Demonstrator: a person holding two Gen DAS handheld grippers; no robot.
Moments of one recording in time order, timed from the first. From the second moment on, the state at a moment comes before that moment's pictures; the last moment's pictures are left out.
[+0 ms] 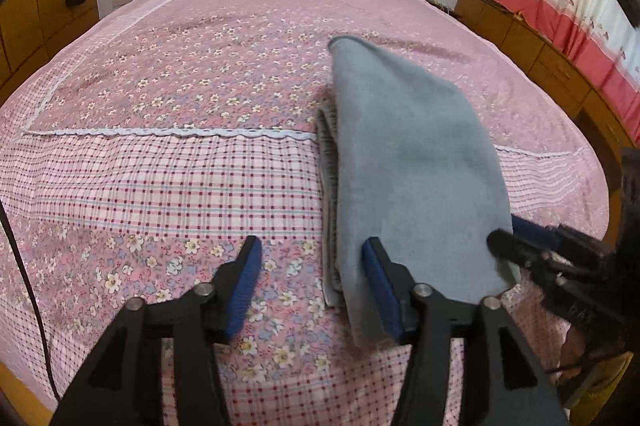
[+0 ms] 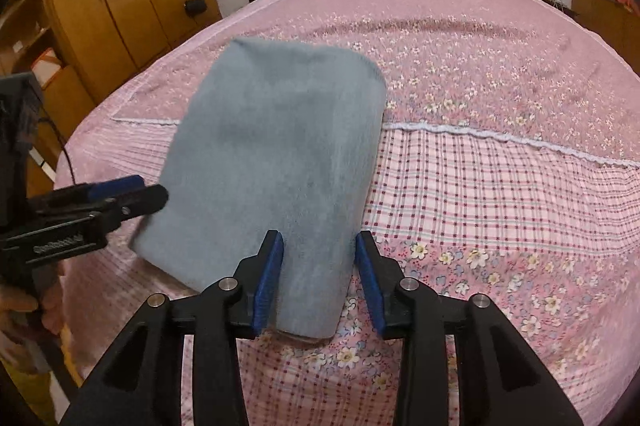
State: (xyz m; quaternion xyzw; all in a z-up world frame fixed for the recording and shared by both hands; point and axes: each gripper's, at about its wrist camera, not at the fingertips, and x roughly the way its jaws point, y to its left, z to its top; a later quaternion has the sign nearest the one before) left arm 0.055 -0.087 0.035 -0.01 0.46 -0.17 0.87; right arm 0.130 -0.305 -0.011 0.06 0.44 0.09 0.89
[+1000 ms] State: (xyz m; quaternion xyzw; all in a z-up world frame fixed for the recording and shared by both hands) left arm -0.033 -0.120 0.024 0.04 0.48 -0.11 0.87; right arm 0.069 -0.331 -0.012 0.08 0.45 0.04 0.89
